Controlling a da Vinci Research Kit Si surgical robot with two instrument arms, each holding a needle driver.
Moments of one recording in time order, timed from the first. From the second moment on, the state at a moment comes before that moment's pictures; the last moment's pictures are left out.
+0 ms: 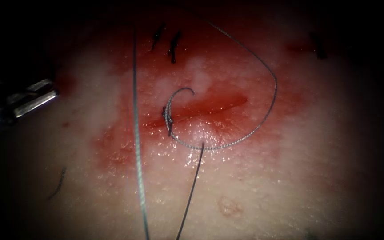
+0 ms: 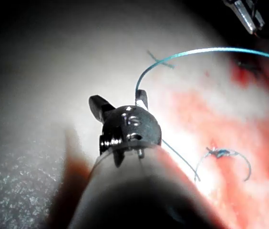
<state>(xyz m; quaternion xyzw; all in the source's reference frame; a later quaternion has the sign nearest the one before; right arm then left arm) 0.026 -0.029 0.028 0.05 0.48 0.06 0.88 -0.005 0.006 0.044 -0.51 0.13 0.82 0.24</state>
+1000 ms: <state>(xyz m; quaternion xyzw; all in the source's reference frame) 0.022 -0.022 0.049 -0.03 0.45 0.08 0.89 -0.005 0.006 0.045 -0.49 0.14 0.83 0.23</state>
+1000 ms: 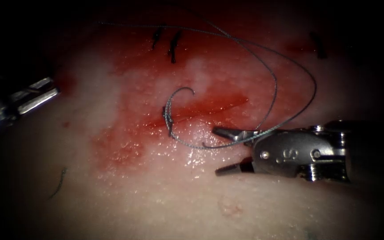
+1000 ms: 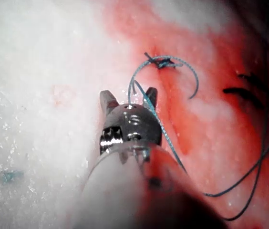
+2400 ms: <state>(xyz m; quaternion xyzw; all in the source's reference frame) 0.025 -0.033 0.027 0.10 0.44 0.03 0.89 -0.007 0.006 0.045 -0.49 0.13 0.83 0.23</state>
